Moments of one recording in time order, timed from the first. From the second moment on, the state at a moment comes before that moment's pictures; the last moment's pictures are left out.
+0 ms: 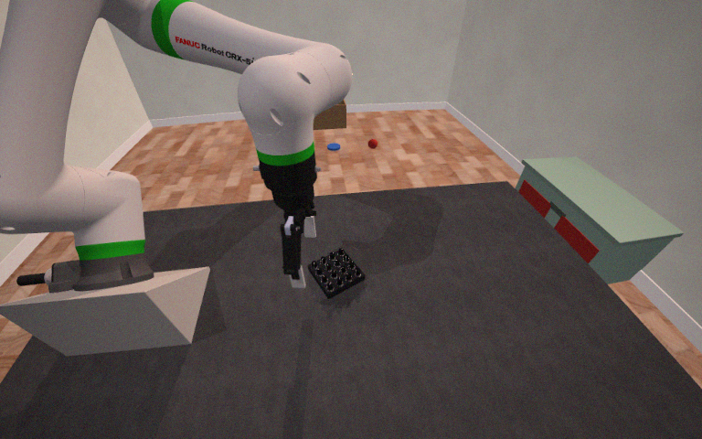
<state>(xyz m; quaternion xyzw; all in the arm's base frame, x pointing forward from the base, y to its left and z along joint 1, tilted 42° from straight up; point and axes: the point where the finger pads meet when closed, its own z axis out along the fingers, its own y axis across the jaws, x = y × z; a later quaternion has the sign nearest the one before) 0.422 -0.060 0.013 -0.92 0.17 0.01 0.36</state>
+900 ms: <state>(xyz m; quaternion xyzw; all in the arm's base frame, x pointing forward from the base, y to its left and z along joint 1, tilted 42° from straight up) 0.442 -0.060 0.026 -0.81 0.47 0.13 0.34</state>
